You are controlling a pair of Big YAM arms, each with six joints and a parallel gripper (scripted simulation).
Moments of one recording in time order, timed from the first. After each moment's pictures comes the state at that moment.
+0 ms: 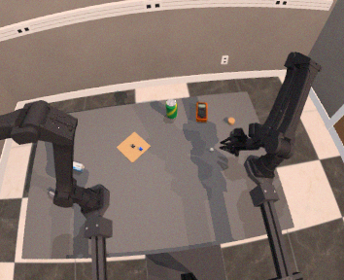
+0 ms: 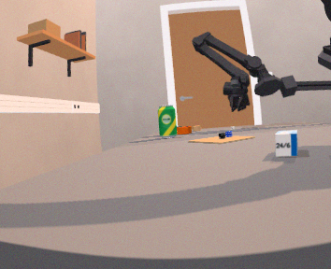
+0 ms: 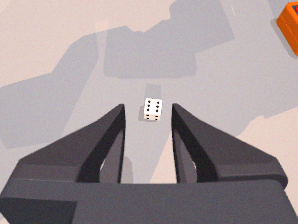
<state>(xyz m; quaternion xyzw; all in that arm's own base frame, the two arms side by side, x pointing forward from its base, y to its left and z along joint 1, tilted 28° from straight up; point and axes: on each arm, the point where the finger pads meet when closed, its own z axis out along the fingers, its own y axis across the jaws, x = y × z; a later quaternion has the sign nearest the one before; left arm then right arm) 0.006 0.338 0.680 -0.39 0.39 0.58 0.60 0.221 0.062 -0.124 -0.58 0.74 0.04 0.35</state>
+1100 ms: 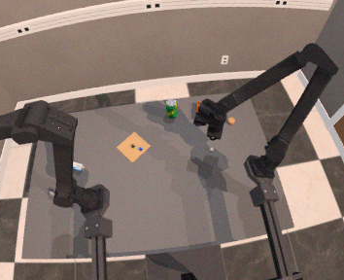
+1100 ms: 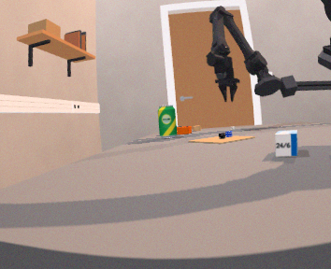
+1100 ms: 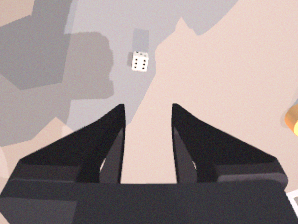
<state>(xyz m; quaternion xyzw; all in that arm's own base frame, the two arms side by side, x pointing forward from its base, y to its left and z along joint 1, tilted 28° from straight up) 0.006 0.338 0.680 -0.39 0.39 0.58 0.60 0.246 0.124 -0.100 -0.55 0.80 -0.24 -0.03</state>
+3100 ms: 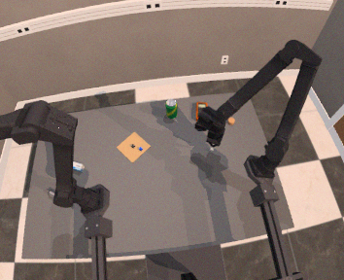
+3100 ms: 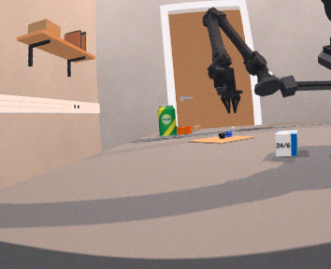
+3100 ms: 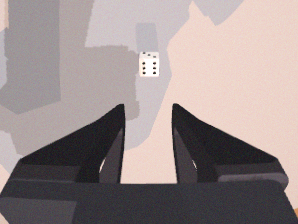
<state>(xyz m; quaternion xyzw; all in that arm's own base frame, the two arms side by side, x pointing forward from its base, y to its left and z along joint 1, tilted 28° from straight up) 0.006 0.338 0.680 -0.39 0.39 0.58 0.60 0.244 0.092 -0.143 -0.48 0.84 -0.24 -0.04</state>
